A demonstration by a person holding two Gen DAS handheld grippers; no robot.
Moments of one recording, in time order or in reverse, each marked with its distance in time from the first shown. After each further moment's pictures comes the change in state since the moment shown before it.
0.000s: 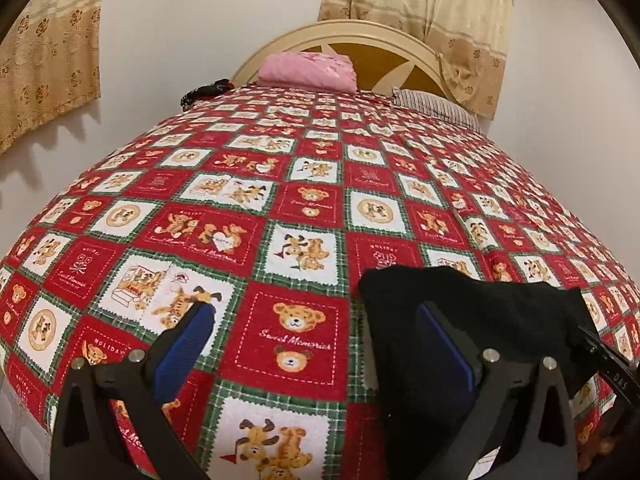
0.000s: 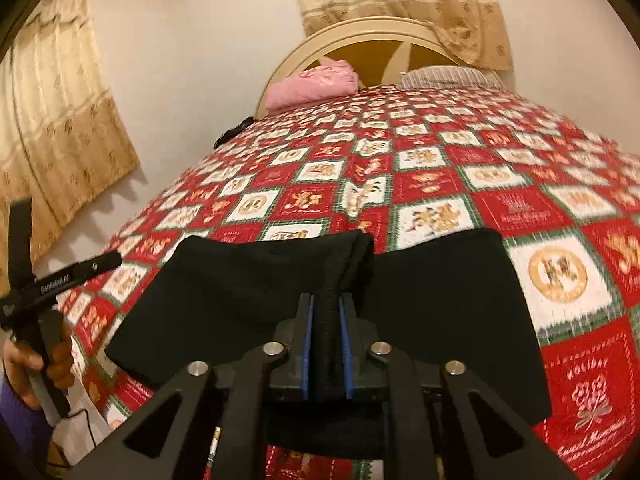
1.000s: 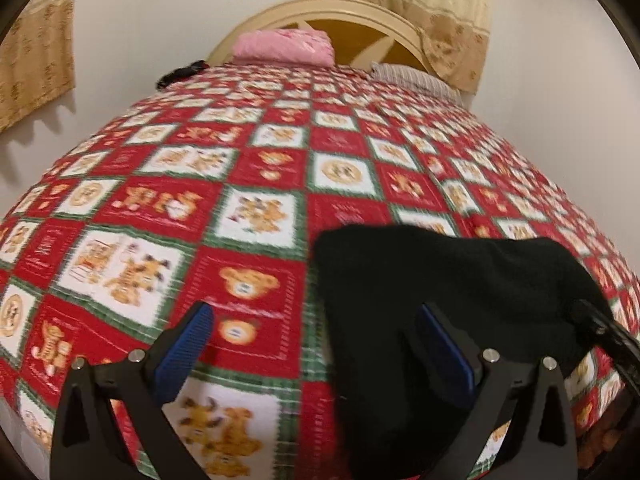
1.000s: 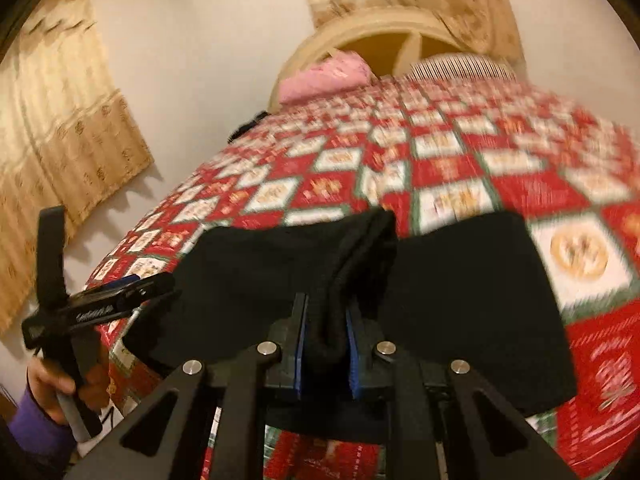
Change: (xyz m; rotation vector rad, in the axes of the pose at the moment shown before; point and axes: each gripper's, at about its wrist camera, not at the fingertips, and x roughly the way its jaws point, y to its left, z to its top) left arm 0.012 -0.022 -0.017 0.024 0.070 -0.046; right arm -0.015 0.026 0.001 -0.082 -0.038 0.074
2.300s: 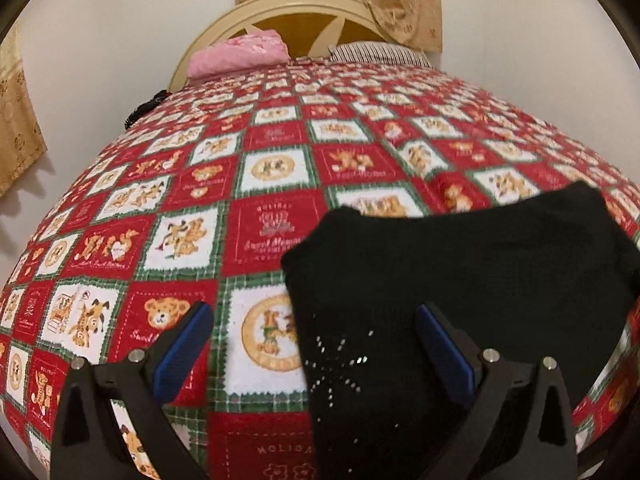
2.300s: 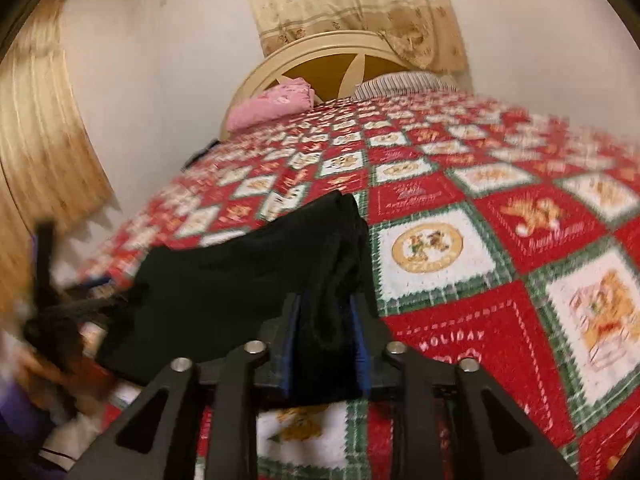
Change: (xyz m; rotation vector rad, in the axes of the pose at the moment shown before) left arm 0.033 -0.079 -0.010 0.243 0.028 0.038; right arm -0.048 -0.109 -0.021 0.197 -0.060 -0.109
